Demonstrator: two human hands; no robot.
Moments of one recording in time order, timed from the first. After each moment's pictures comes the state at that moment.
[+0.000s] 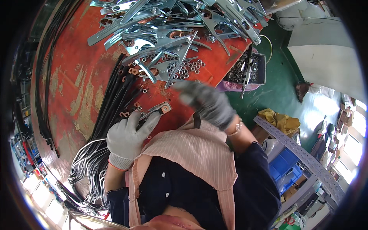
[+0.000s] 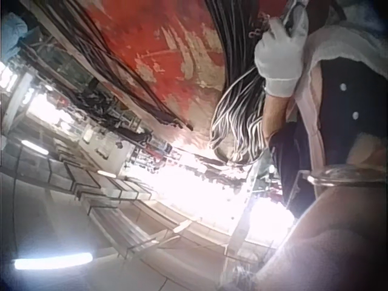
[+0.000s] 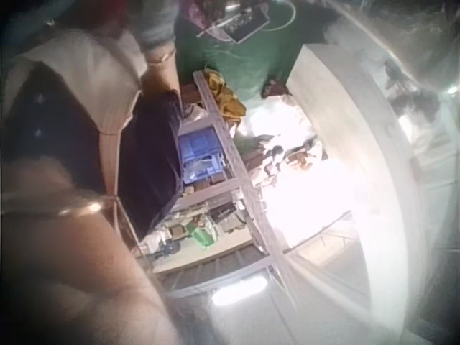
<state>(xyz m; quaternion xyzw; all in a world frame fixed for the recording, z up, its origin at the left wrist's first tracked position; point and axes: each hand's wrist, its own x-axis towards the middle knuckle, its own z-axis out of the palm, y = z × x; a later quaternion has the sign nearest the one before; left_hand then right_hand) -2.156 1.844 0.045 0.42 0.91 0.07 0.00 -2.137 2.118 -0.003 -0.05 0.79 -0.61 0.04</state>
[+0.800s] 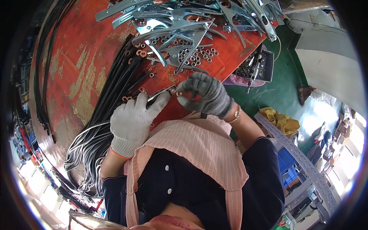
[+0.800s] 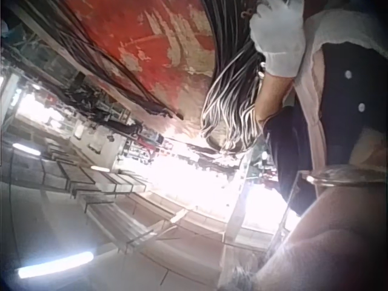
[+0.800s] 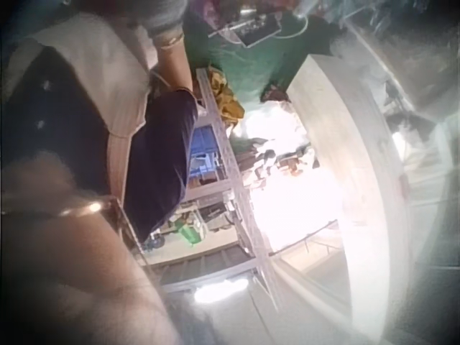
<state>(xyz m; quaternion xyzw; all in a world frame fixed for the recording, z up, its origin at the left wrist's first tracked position) -2.157 1.856 0.044 0.38 0.92 -0.03 0.06 -2.143 2.100 -0.017 -0.13 0.83 -0.54 0.05</state>
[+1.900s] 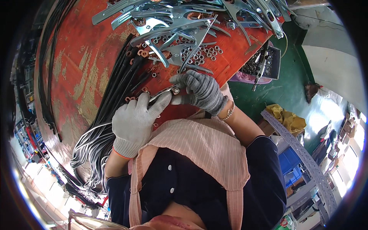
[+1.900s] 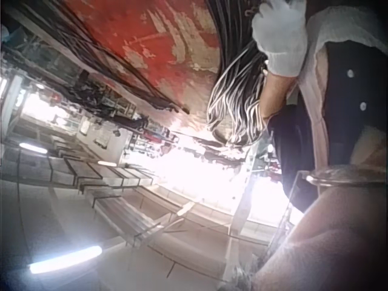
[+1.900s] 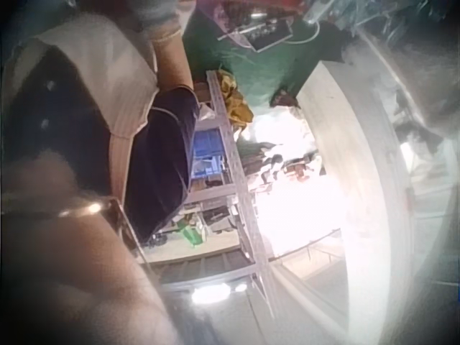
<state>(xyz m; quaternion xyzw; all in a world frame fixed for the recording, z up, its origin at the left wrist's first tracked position) -2.161 1.857 0.045 0.38 0.92 -0.02 0.10 -2.148 2.085 -0.055 -0.09 0.78 -0.62 0.08</state>
